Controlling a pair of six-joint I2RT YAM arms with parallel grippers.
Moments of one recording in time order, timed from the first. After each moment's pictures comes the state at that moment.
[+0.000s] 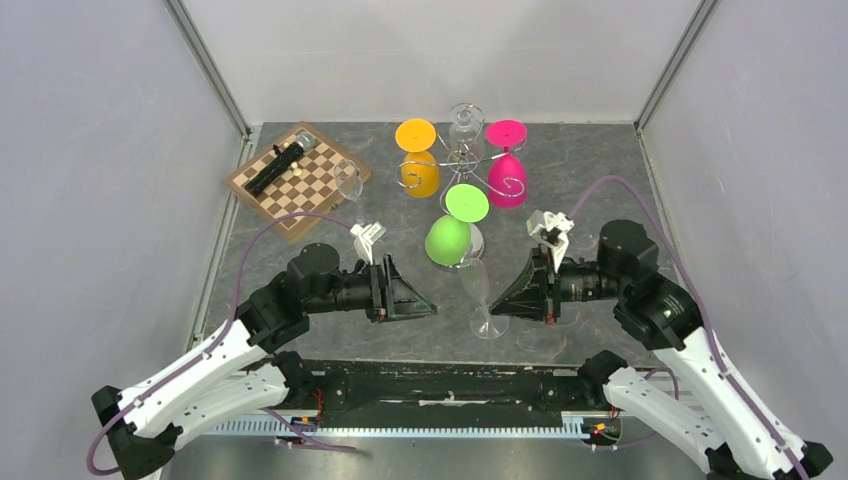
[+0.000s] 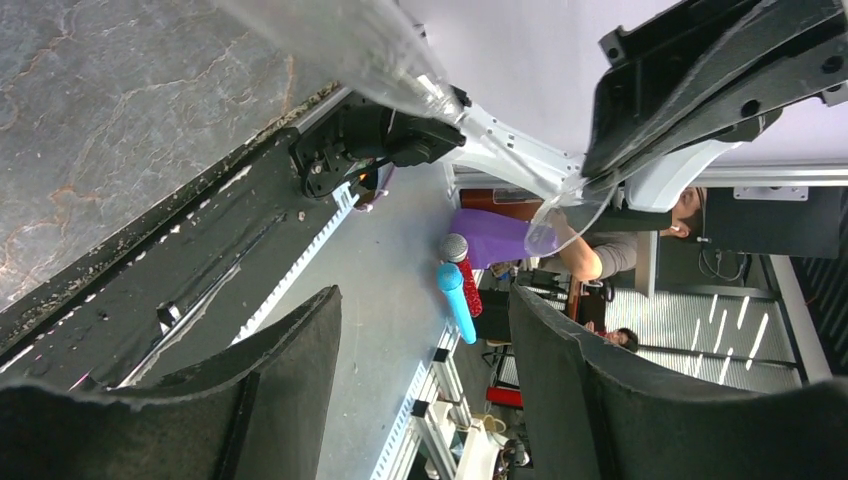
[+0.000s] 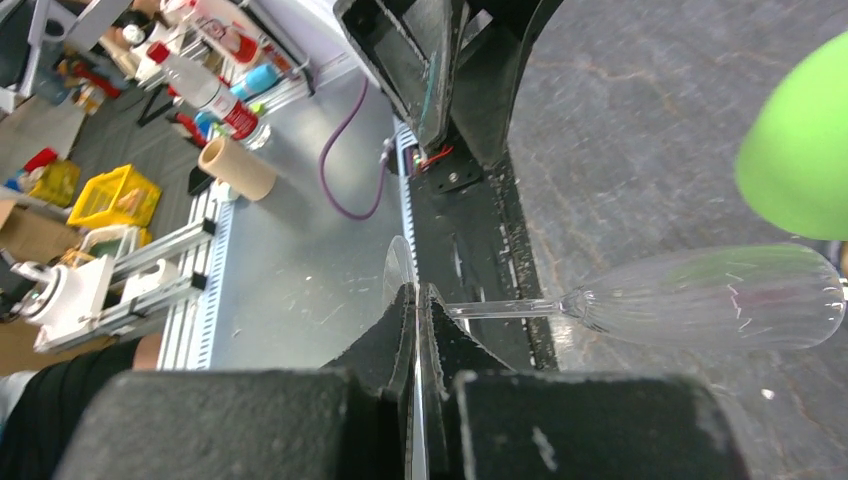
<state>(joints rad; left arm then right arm) -0.87 0.73 0.73 -0.32 0.46 -1.11 0.55 0.67 0.93 -0.51 -0.95 0.23</state>
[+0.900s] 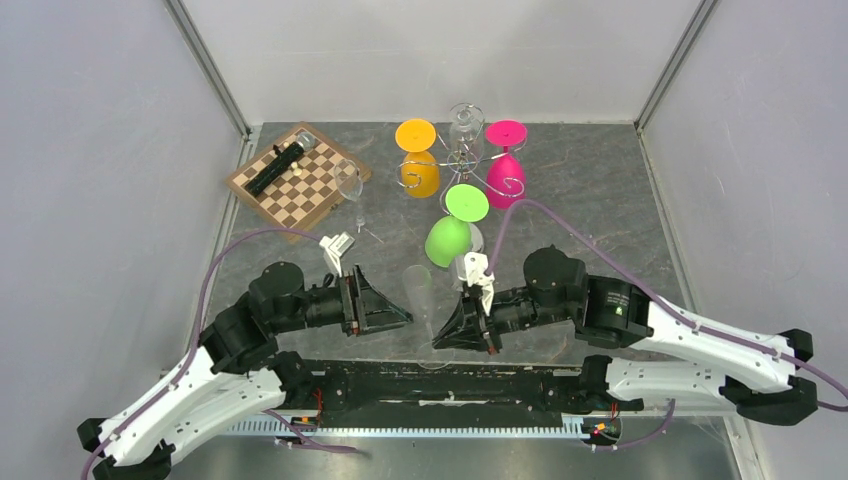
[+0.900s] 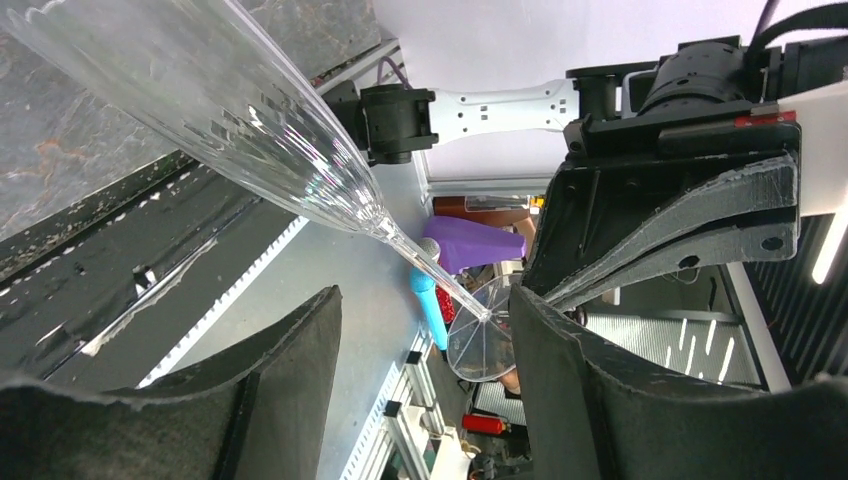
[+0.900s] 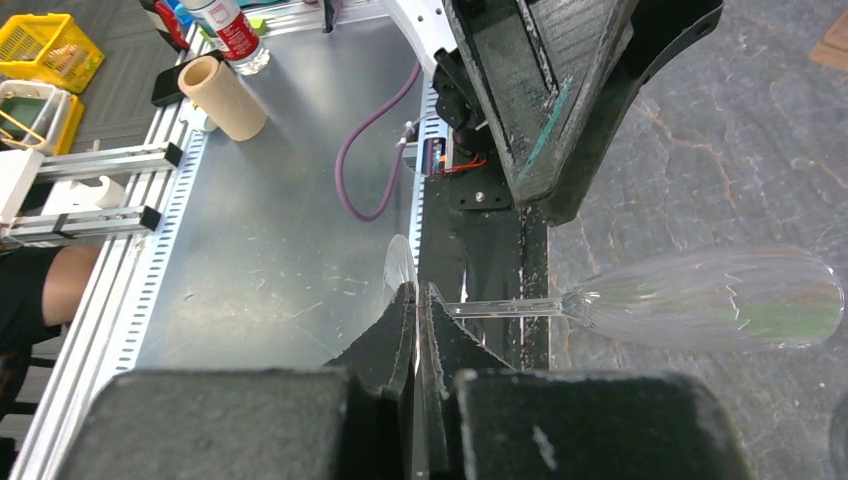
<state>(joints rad) -0.87 0.53 0.73 -0.45 0.42 -1.19 1.22 0.92 1.05 -0.39 -0.47 0.11</state>
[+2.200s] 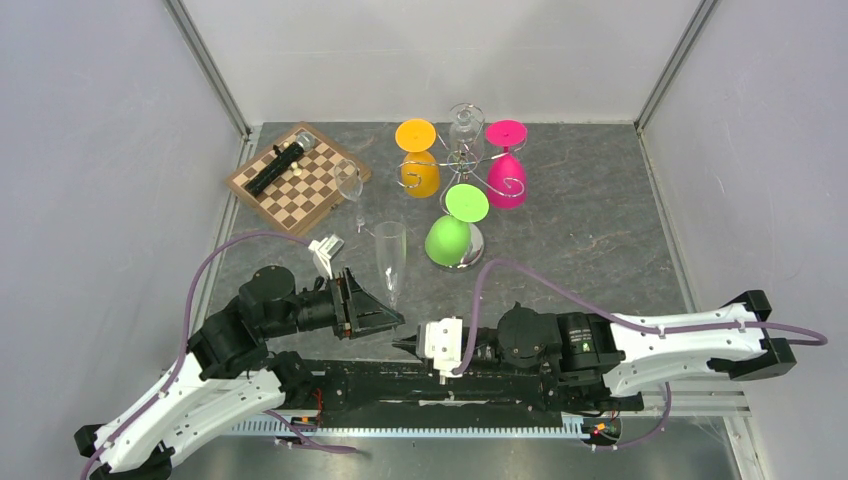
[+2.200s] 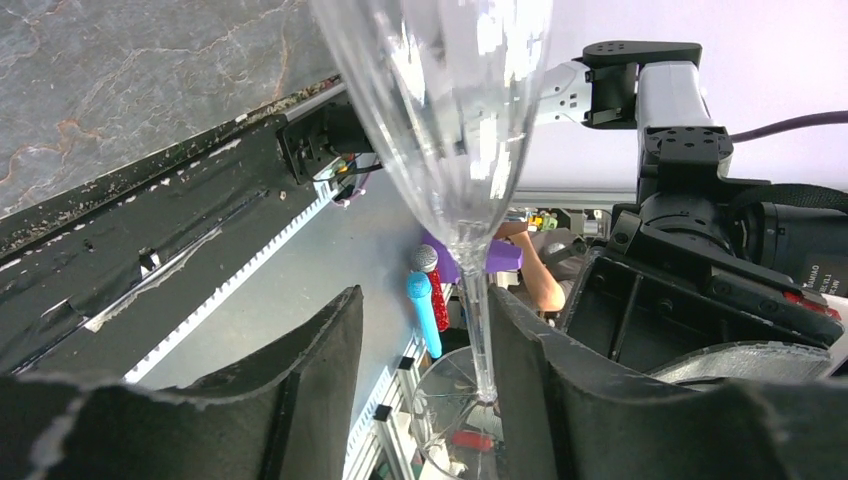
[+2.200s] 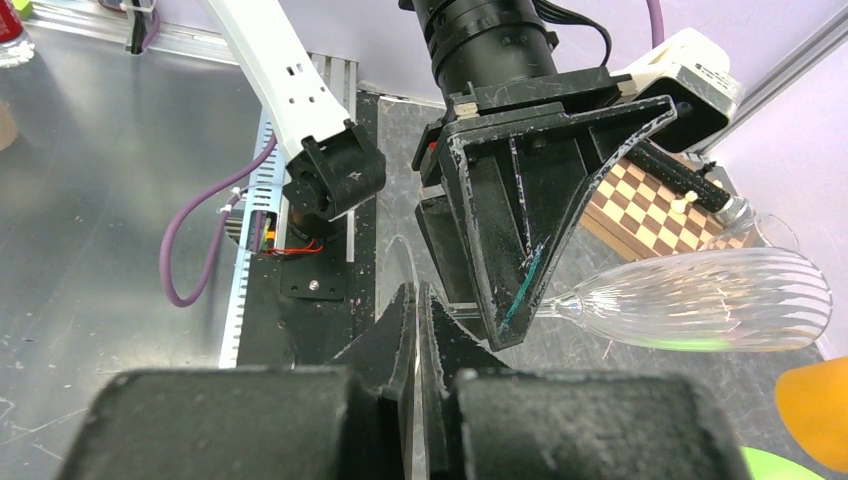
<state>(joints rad) -0.87 0.48 0.77 -0.57 0.37 -1.22 1.62 1.05 1.05 -0.10 0.18 -0.29</state>
